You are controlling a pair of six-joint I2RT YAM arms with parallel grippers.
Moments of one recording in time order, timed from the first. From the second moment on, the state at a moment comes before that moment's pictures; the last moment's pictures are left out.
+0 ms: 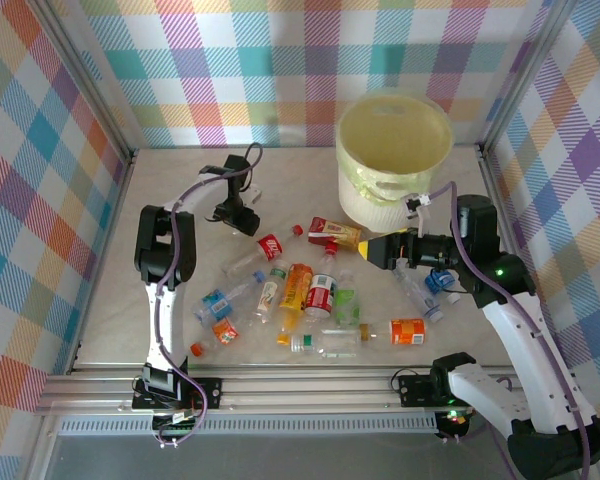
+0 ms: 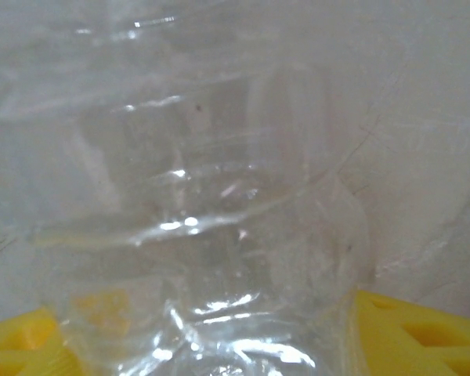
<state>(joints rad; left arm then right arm) -0.24 2.20 1.76 -0.95 -0.04 0.23 0.27 0.89 1.04 -0.71 -0.82 0.34</state>
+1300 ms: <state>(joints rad) -0.58 1.36 1.14 -0.30 0.72 -0.34 0.39 1.06 1.03 -0.40 -0.81 0.67</state>
